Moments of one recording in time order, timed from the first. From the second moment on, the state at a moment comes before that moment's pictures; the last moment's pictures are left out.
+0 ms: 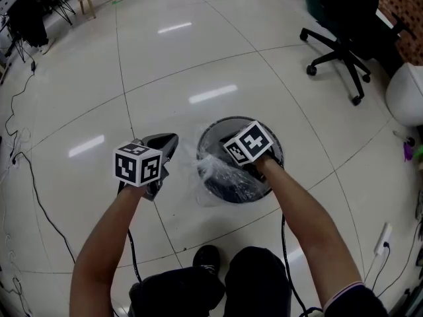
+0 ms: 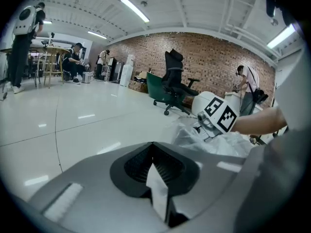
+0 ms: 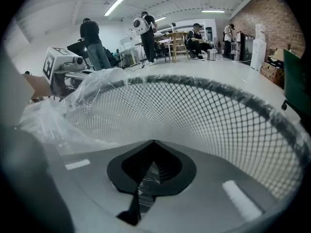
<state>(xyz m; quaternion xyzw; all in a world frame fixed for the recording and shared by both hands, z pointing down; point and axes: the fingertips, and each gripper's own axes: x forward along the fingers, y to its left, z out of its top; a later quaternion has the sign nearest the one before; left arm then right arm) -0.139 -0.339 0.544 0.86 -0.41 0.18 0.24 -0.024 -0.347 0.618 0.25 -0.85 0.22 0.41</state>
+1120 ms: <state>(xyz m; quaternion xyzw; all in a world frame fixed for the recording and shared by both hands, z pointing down) -0.157 -0.347 0.593 0.85 -0.41 0.14 0.29 -0.028 -0.347 0.690 0.24 -0.81 0.27 0.45</state>
